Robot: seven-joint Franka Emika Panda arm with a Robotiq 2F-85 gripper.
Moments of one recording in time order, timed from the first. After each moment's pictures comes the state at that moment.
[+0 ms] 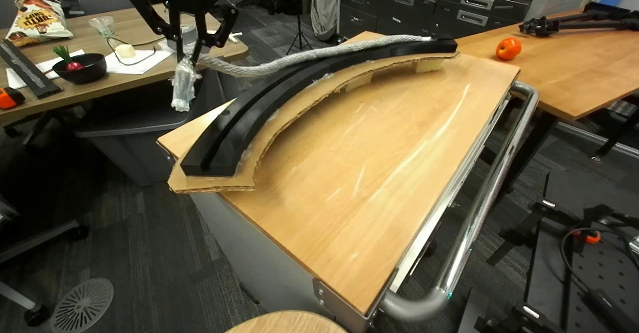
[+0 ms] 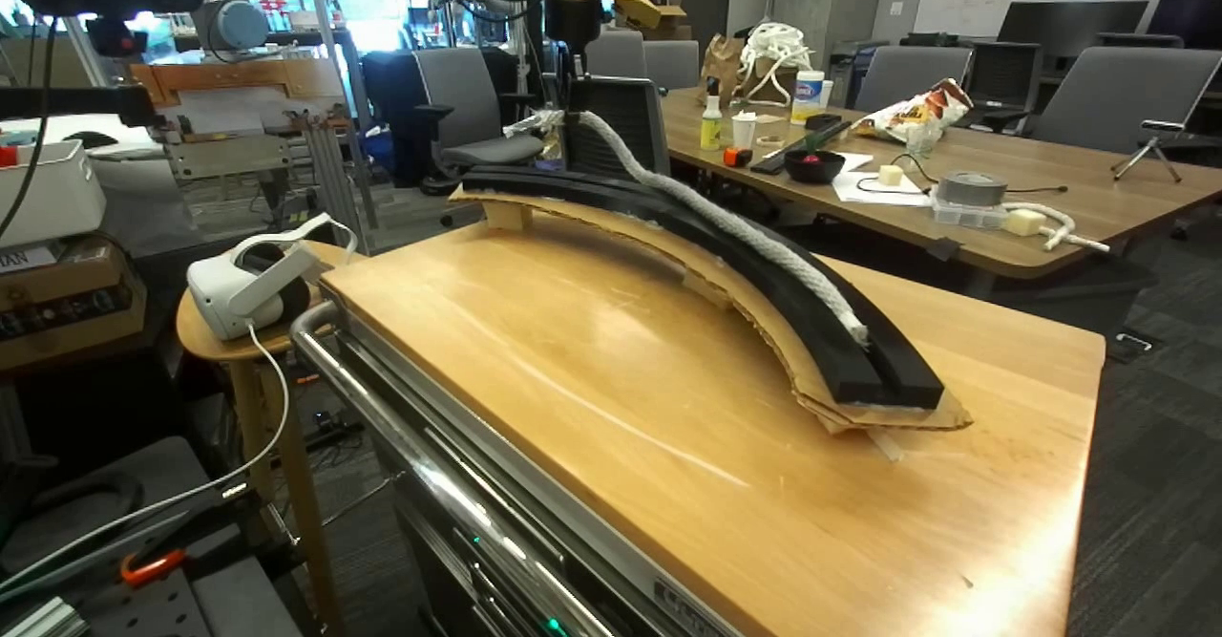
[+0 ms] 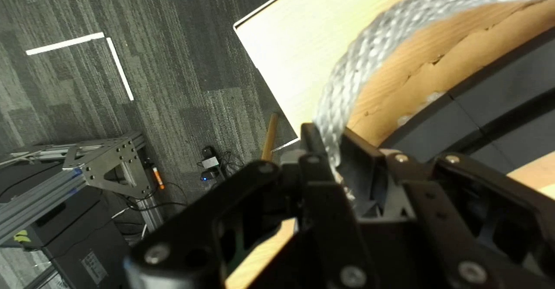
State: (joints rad) arm 0.02 0.57 0.28 -1.38 0.05 2.17 -2.36
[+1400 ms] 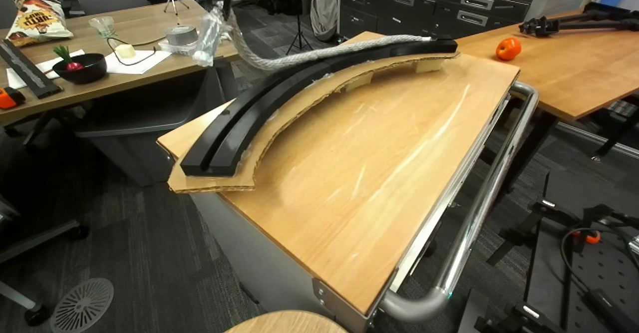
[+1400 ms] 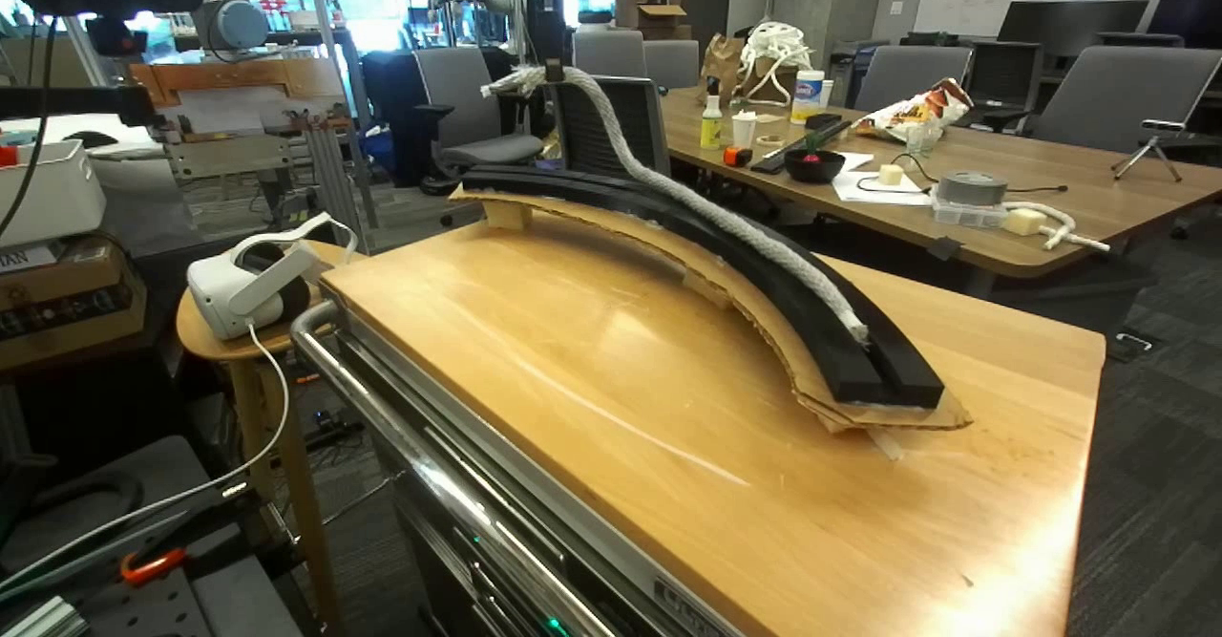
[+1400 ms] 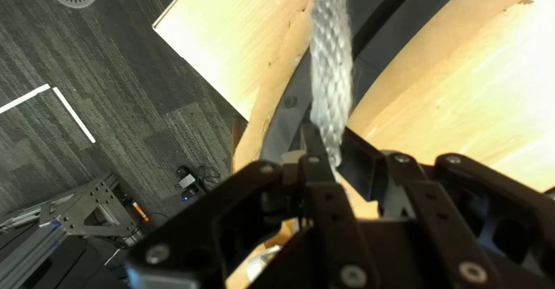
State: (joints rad) arm 0.09 0.40 0.20 -1.42 -0.03 1.92 -2.09
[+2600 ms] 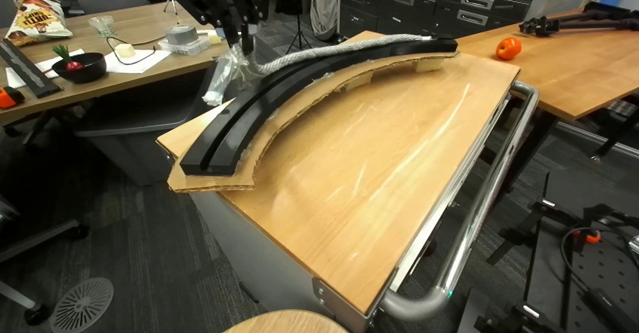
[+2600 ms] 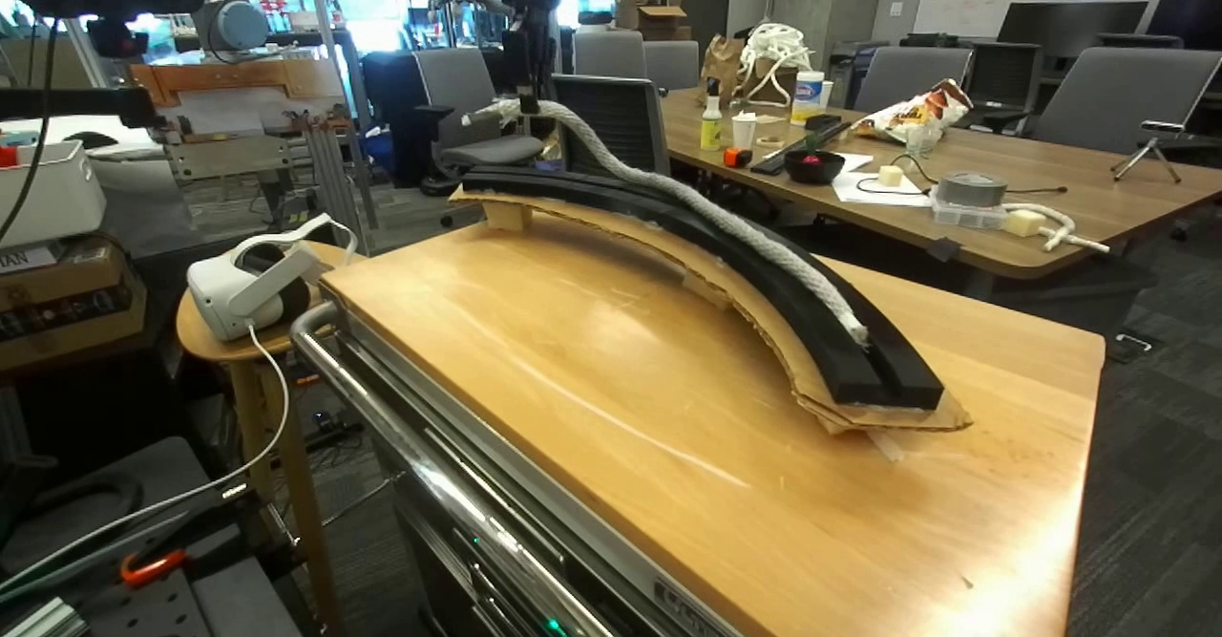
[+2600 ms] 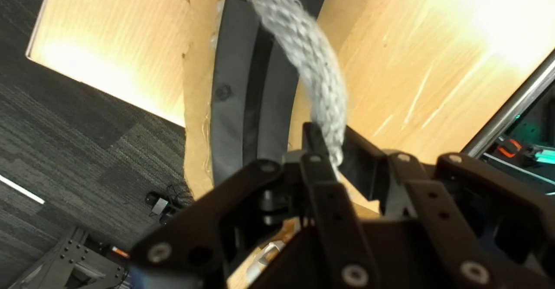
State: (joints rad) arm 0.15 0.52 0.20 -1.27 -0.11 1.65 -1.77
